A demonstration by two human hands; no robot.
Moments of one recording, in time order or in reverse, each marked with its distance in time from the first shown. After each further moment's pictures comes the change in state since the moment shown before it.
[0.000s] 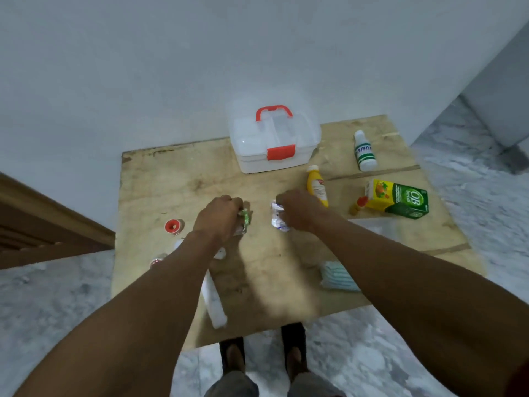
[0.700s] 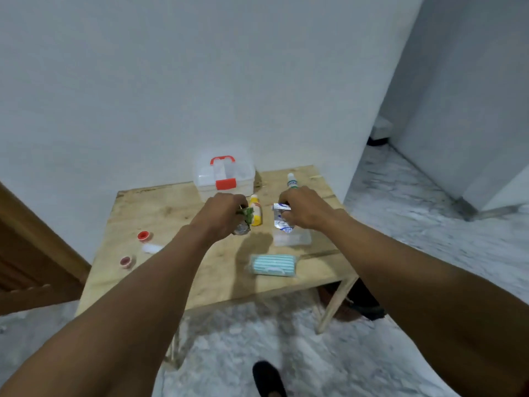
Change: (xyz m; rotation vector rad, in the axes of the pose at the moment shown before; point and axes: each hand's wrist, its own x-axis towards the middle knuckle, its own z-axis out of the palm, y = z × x) left_hand -0.124 0.200 -0.060 -0.038 0.295 0.170; right_hand -0.225 0.083 -0.086 0.087 0.348 0.001
